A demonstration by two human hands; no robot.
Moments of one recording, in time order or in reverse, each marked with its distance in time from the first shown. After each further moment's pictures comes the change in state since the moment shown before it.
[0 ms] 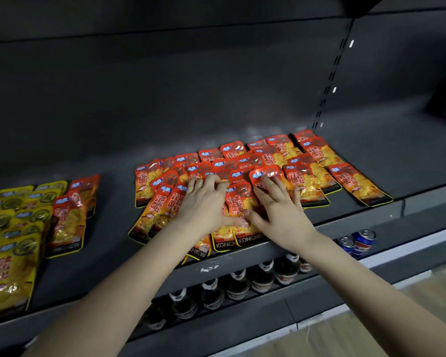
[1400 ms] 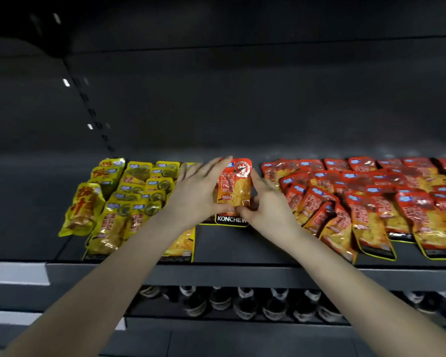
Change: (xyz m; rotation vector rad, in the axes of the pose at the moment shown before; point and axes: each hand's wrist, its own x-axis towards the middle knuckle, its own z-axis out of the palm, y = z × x) left_hand -0.149 -0.213 -0.043 -0.057 0.289 -0.253; right_hand 0.051 -0.258 0.043 0.519 0.074 -0.324
